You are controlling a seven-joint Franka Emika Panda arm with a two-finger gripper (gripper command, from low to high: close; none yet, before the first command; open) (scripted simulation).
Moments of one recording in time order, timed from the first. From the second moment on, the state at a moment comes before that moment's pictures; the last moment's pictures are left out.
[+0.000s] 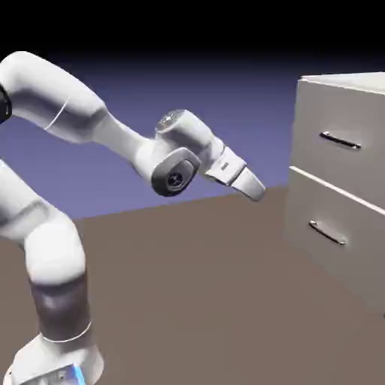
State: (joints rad) arm 0.04 -0.53 -0.03 -2.79 0.05 3.03 0.74
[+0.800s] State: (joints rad) arm 0.52 0.20 -0.66 -2.39 1.10 2.89 0.82
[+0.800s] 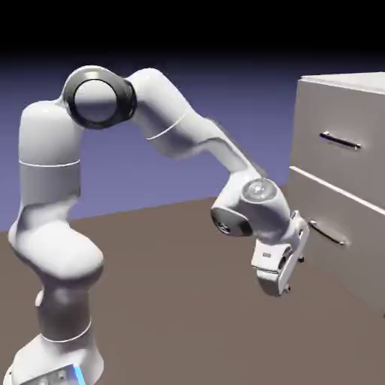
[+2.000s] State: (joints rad) arm 1.24 1.29 -1.60 -1.79 2.66 2.69 0.94
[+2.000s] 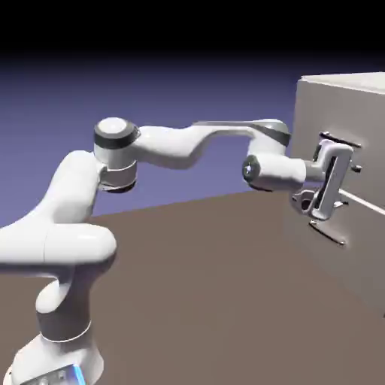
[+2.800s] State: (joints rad) arm 1.42 1.39 -1.71 -1.91 2.80 2.63 0.93
